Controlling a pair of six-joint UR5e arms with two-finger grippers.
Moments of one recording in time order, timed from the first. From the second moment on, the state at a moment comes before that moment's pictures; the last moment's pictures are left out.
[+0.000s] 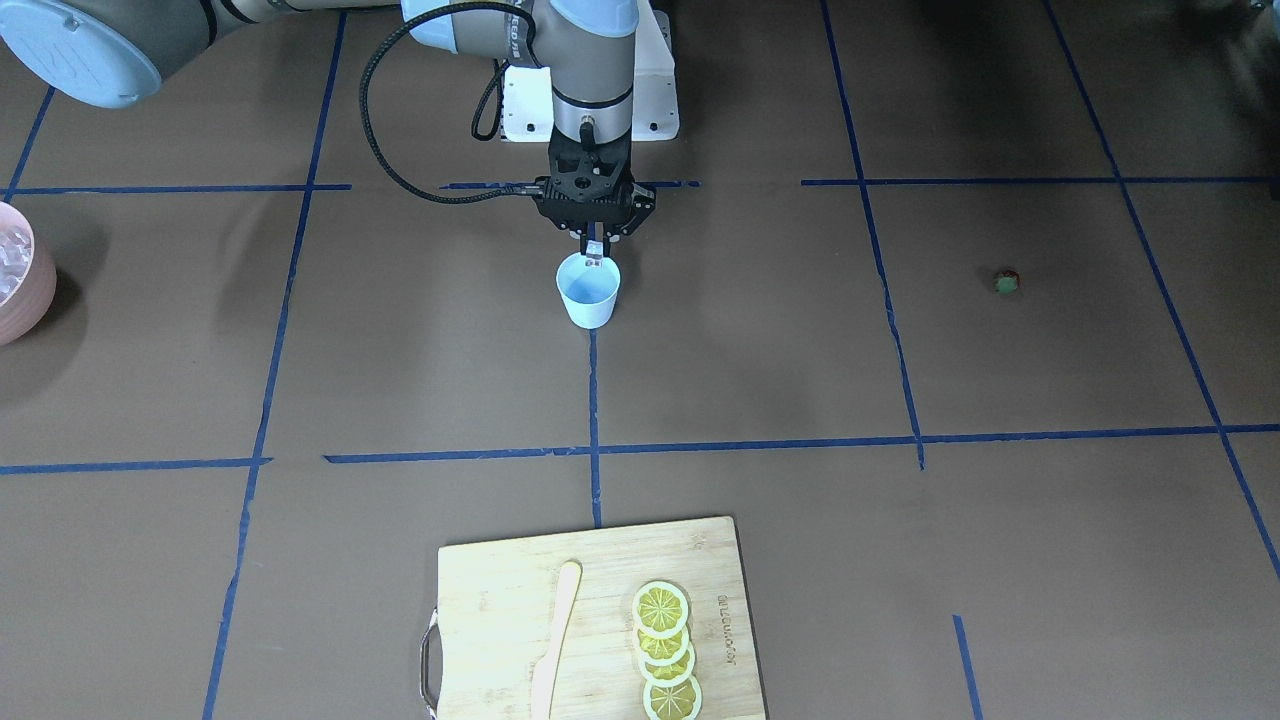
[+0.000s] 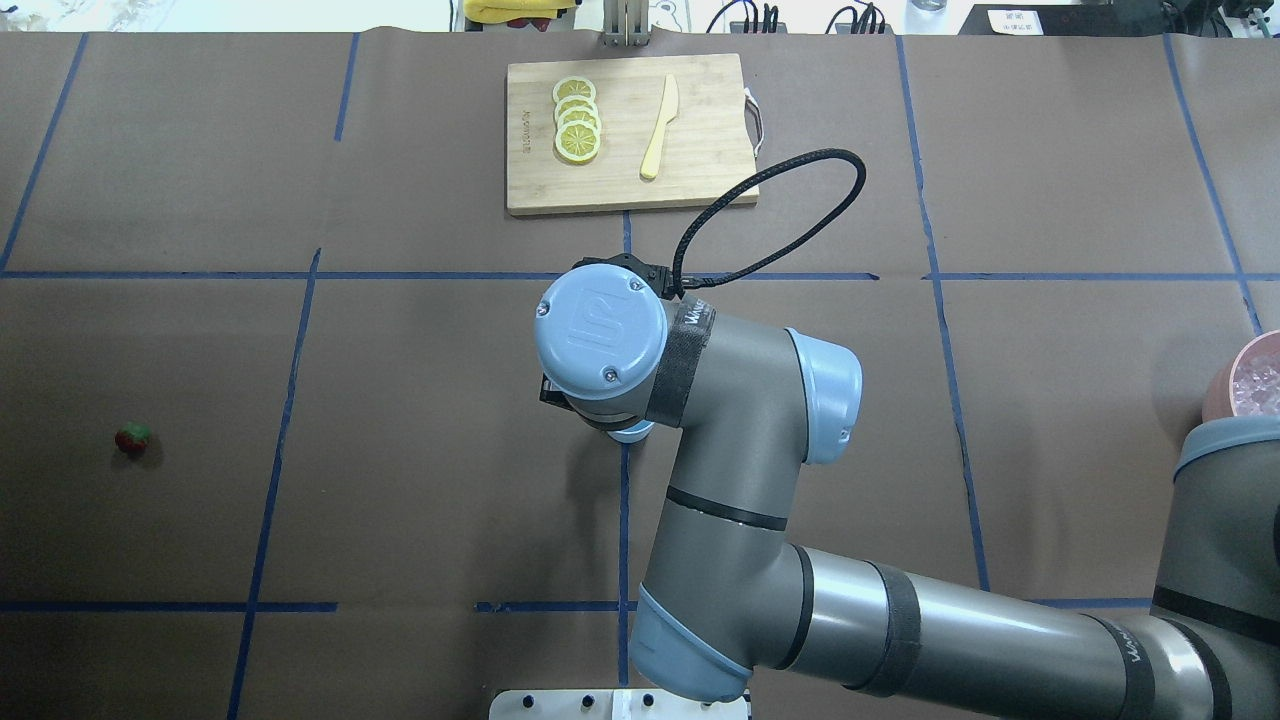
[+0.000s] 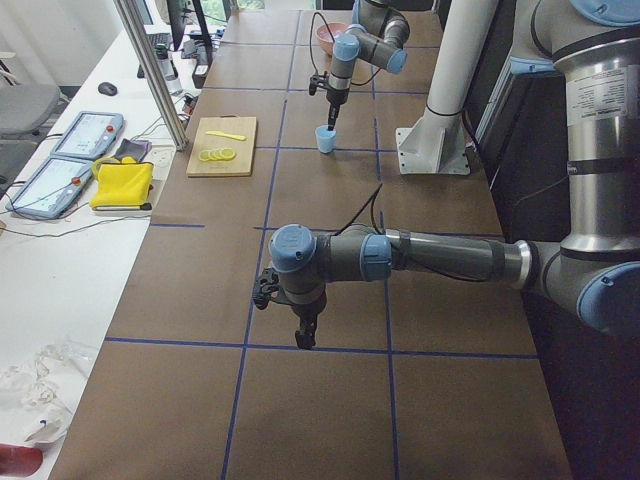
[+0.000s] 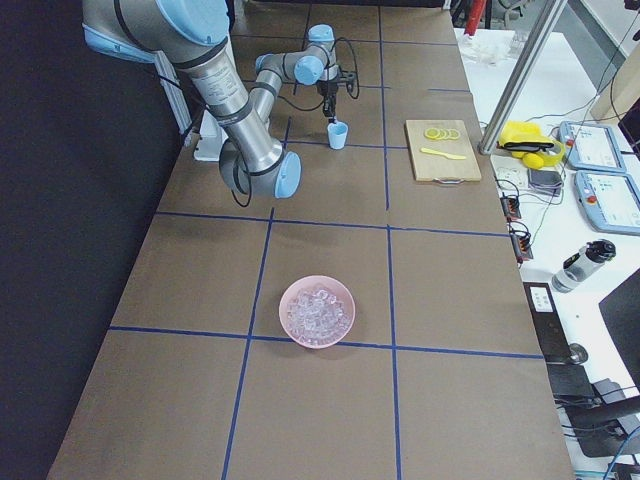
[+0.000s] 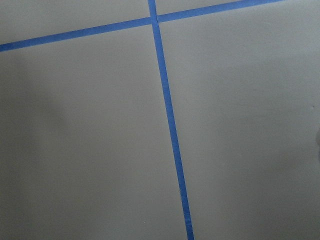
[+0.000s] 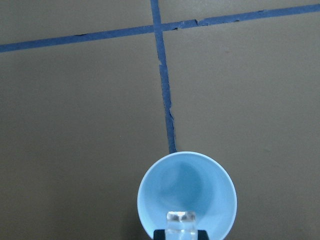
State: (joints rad) left arm -1.52 -1.42 -1.81 -1.41 -2.34 0.19; right arm 0.39 -0.73 1.68 -1.76 1.69 1.43
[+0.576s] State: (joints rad) left arm -1.52 -1.42 -1.81 -1.41 -2.34 0.19; right arm 0.39 -0.74 1.67 -1.75 1.65 1.42
